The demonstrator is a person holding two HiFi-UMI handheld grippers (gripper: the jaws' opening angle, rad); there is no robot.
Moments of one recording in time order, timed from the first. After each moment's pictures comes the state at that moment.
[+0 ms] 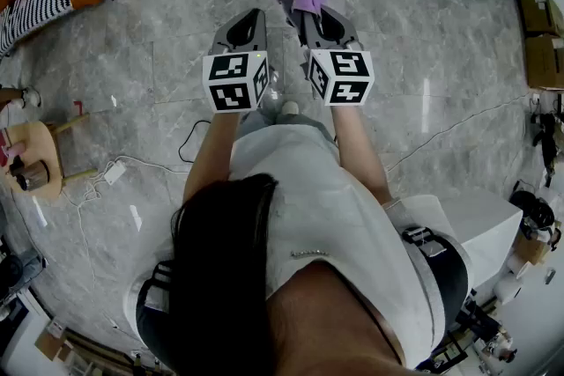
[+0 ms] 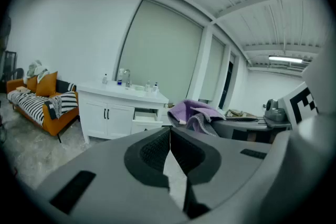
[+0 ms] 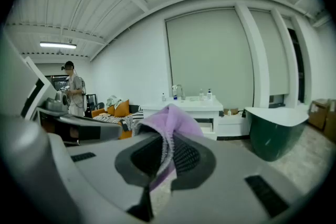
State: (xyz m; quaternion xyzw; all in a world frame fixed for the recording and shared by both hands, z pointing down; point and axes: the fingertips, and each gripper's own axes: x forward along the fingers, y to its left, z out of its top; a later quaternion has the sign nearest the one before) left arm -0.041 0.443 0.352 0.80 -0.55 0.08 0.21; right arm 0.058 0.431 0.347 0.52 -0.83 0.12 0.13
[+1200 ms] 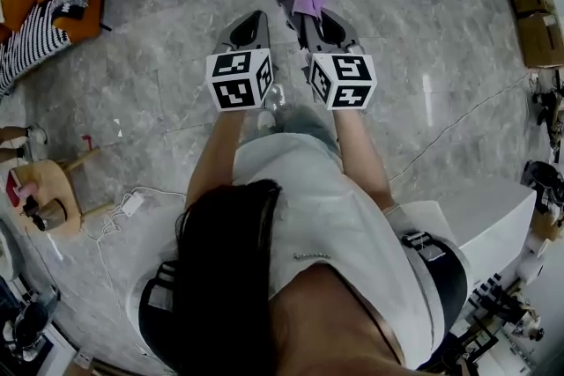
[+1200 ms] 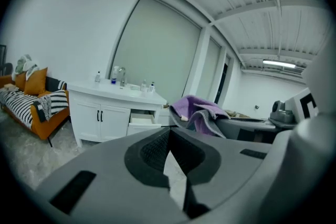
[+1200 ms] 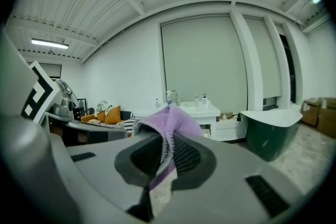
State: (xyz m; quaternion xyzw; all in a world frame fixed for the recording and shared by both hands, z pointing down) left arm -0.080 0.385 0.354 0.83 -0.52 0.07 0.21; right arm 0.015 0.391 0.337 0.56 -0.81 0.11 0.10
